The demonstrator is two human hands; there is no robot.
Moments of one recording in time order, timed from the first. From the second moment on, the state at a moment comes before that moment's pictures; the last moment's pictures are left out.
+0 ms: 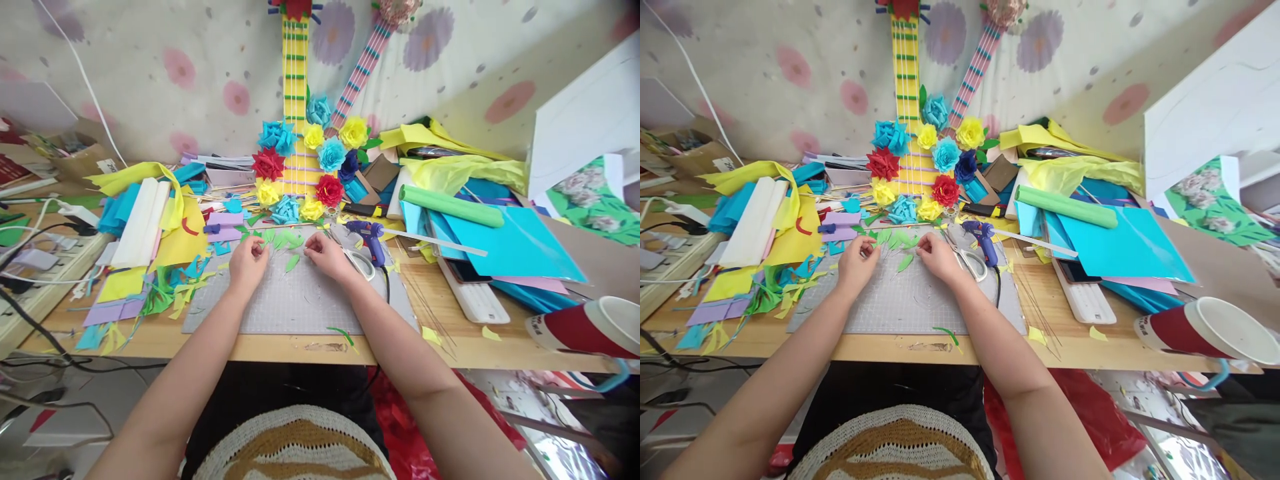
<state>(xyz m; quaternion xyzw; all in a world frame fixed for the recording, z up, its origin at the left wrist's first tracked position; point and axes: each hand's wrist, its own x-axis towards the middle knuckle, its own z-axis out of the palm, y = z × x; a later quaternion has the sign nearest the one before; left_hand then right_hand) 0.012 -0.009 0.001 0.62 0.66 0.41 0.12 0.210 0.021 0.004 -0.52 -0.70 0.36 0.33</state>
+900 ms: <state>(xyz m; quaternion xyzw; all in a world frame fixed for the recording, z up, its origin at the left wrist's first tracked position) 0.022 -0.009 0.001 0.64 0.67 0.36 0.13 0.200 0.020 -0.001 -0.56 -0.62 0.35 0.42</state>
